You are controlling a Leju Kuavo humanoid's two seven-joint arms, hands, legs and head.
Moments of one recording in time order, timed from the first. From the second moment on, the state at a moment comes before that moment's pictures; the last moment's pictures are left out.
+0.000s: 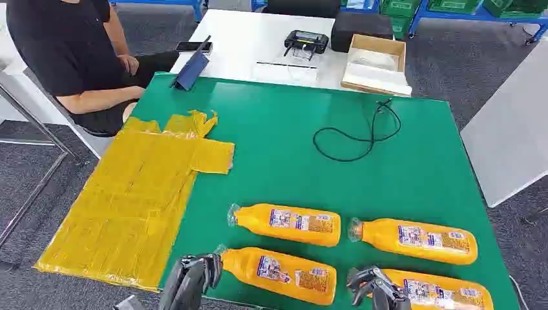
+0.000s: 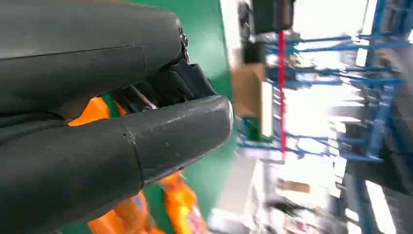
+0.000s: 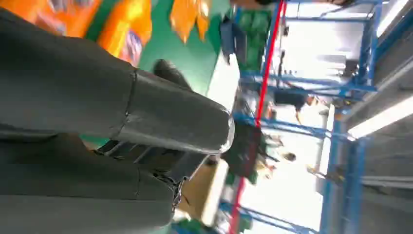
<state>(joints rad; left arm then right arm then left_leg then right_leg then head) 0.45 -0.12 -0.33 -1.83 -0.08 -0.06 -0.55 0.58 0.02 0.46 -2.04 0.21 -0.42 -0.52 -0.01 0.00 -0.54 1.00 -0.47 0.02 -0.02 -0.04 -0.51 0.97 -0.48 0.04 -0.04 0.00</state>
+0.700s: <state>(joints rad) 0.42 -0.17 -0.19 -1.99 -0.15 -0.11 -0.38 0.64 0.13 0.18 -2.17 0.40 -0.15 -0.43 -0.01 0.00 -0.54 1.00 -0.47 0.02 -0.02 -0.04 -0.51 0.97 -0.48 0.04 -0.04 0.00</state>
